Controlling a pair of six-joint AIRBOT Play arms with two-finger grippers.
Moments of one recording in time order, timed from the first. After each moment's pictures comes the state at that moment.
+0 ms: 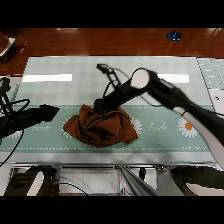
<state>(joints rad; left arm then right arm) 0.11 -0.50 0.57 0.99 -1.03 -1.41 0.61 -1.47 1.38 -0.89 1.11 1.43</state>
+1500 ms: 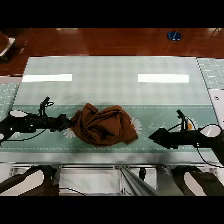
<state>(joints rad) 0.23 -1.23 0.46 0.63 -1.05 -1.02 -0.09 -0.83 0.27 -0.76 1.12 1.44</state>
